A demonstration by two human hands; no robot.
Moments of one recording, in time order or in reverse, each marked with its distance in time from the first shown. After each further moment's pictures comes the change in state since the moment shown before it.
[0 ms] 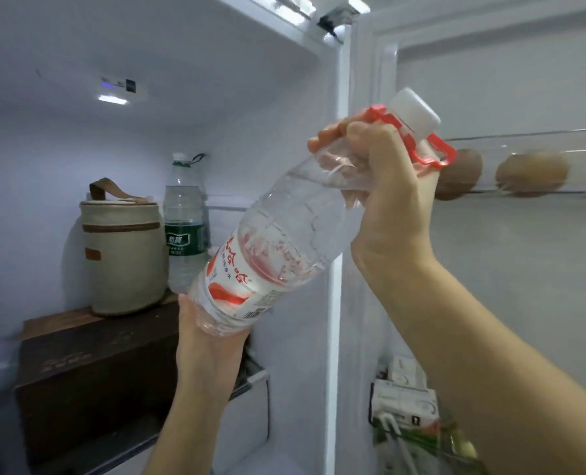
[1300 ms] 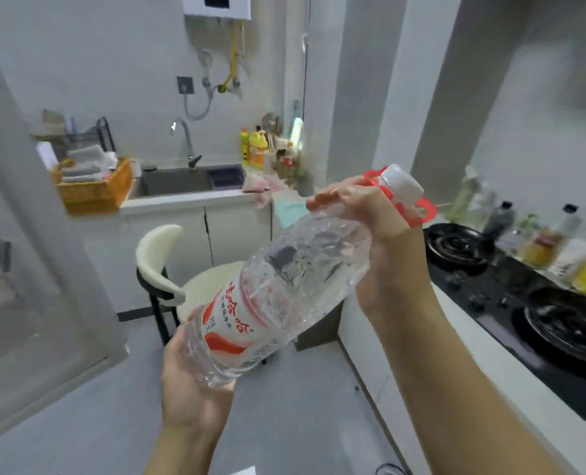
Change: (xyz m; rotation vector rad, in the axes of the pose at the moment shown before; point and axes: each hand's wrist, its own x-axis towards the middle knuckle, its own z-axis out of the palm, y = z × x) left_hand -0.471 -0.270 0.360 -0.301 -0.338 -1.359; right_hand -0.234 -0.501 -0.329 -1.064 0.837 0.084
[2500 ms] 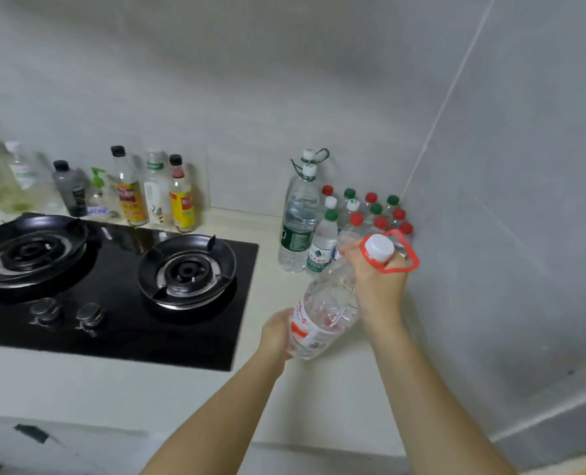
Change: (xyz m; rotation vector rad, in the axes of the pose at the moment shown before) left_hand -0.061 -0.633 0.323 0.985 -0.819 -1.173; right_hand -0.088 -0.130 -0.565 -0.942 1.464 -0.314
